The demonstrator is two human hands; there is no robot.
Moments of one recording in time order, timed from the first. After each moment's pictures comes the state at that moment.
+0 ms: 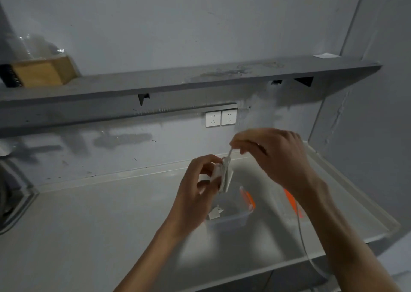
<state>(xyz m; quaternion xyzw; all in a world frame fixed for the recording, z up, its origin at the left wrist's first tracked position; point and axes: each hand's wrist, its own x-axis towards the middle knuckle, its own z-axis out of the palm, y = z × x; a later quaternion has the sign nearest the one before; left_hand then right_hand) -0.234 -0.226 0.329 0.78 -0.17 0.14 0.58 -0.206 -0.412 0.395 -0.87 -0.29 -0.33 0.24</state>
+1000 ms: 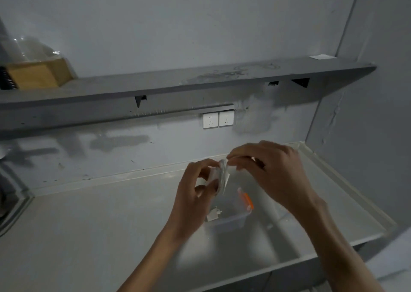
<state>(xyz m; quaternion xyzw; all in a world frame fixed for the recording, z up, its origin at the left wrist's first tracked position) -0.228 -0.227 0.318 0.77 -0.15 0.17 0.60 -0.230 -0.404 0.386 -0.87 -0.25 -0.32 0.28</state>
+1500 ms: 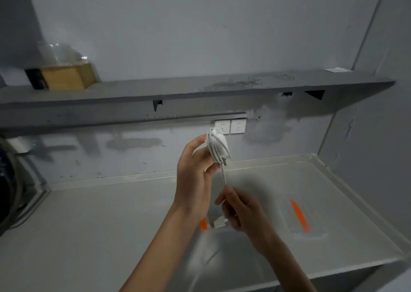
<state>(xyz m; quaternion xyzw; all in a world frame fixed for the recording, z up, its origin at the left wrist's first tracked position) -0.223 -0.230 0.371 0.50 -0.04 0.09 0.86 -0.234 -0.352 0.299 -0.70 -0.11 0.04 0.70</state>
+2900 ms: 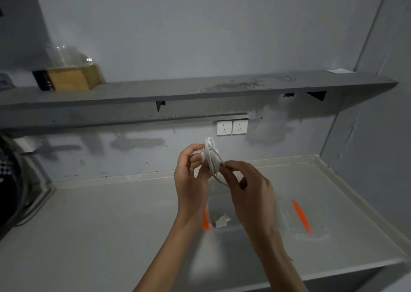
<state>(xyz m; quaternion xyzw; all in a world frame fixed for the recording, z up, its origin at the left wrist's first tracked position) -0.227 -0.229 0.348 0.61 0.01 0.25 0.75 -0.233 -0.336 0.332 -0.82 -0.08 -0.34 0.45</state>
